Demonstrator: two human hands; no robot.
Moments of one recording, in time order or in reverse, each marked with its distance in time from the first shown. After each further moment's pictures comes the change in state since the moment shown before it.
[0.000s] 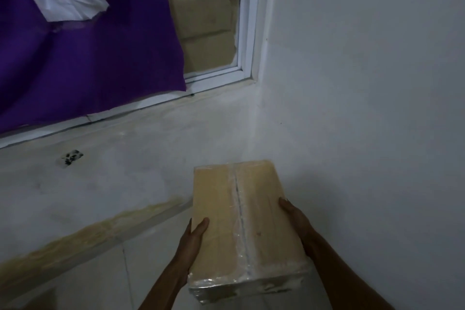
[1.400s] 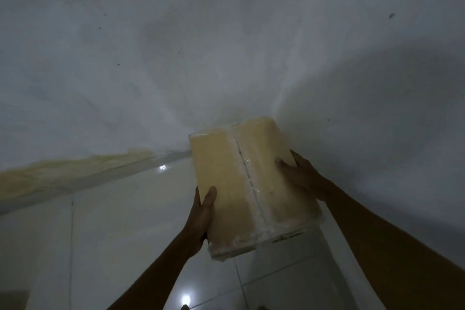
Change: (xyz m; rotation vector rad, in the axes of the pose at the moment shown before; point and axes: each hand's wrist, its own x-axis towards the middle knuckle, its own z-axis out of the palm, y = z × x) left_hand 0.411 -0.151 0.128 -0.161 0.060 -0.076; right_hand 0.471 0.086 -0.080 -0.750 -0.091 -0.071
